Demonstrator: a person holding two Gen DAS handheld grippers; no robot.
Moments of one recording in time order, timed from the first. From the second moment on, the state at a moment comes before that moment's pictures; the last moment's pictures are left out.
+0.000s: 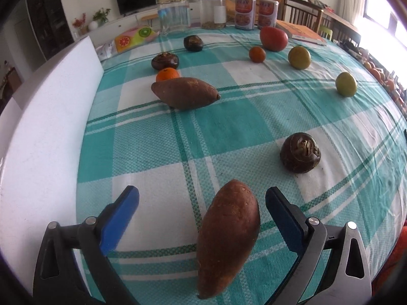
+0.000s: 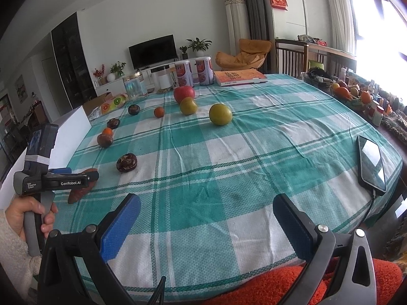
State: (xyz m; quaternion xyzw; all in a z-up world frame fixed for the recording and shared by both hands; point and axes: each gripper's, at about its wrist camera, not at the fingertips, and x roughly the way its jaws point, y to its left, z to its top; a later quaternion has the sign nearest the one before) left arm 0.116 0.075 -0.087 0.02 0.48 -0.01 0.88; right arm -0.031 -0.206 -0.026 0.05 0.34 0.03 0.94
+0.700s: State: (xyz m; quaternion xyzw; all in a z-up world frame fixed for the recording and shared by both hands) left arm 0.076 0.072 -0.088 -0.03 0.48 -0.07 0.87; right arm -0.020 -0.227 -0.043 0.12 0.37 0.04 0.92
